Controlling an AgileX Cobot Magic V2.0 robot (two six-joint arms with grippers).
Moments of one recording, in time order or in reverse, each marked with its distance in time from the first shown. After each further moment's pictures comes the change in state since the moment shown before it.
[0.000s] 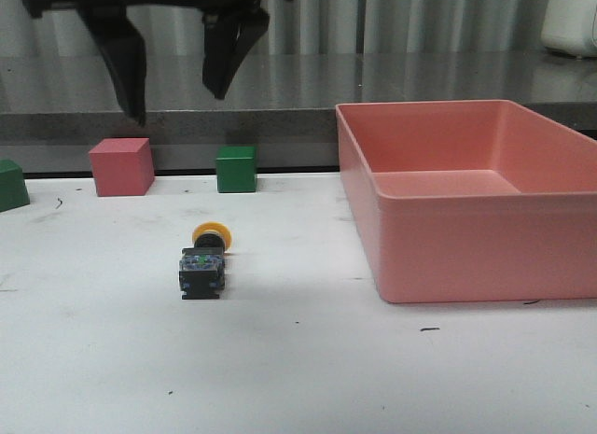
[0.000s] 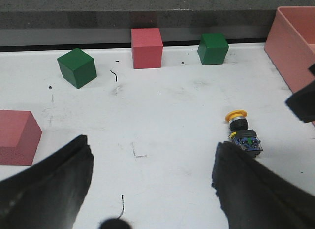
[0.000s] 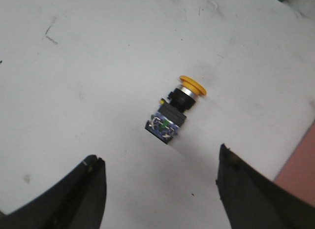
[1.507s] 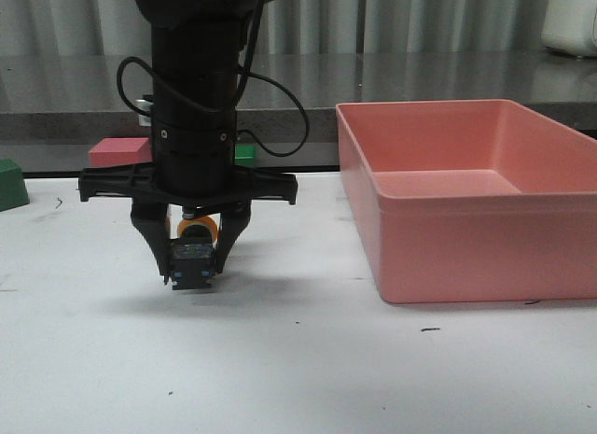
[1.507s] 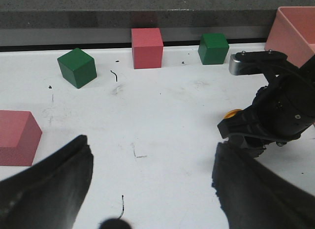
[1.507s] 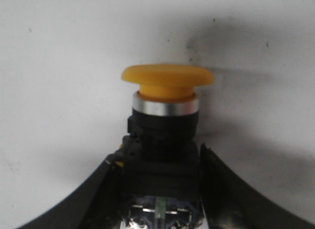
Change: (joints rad) left arm 0.000 0.000 0.000 0.000 0.000 0.000; right arm -0.080 0.390 -0.120 0.153 -0.047 0.410
